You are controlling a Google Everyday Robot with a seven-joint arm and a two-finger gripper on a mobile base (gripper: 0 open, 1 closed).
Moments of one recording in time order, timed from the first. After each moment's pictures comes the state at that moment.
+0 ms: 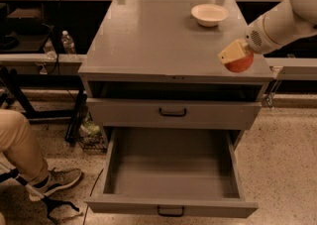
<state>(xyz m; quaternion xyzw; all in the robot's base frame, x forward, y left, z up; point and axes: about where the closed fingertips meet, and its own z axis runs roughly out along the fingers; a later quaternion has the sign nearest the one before) 0.638 -0.223 0.894 -0.26 0.91 0.04 0.33</state>
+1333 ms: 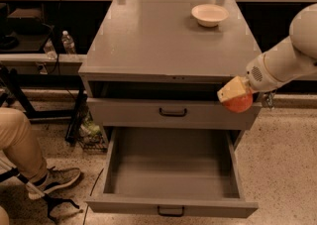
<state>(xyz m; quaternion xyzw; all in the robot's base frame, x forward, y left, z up) 0.561 -0.221 0.812 -0.20 0.95 0.12 0.22</state>
